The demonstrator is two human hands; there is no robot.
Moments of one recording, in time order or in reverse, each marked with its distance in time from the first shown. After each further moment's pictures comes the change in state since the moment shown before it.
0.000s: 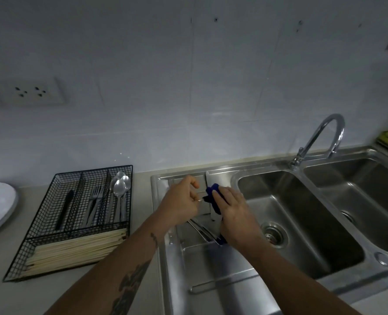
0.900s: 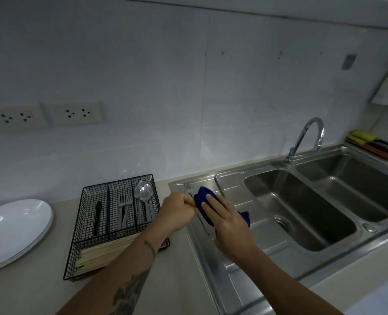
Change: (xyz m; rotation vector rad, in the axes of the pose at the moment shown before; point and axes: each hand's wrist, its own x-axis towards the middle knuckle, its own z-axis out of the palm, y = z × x) left_hand -0.086 -0.028 -0.090 -0.119 -0.088 -0.159; right_hand -0.042 -0.135 -0.007 -0.009 0.196 -0.050
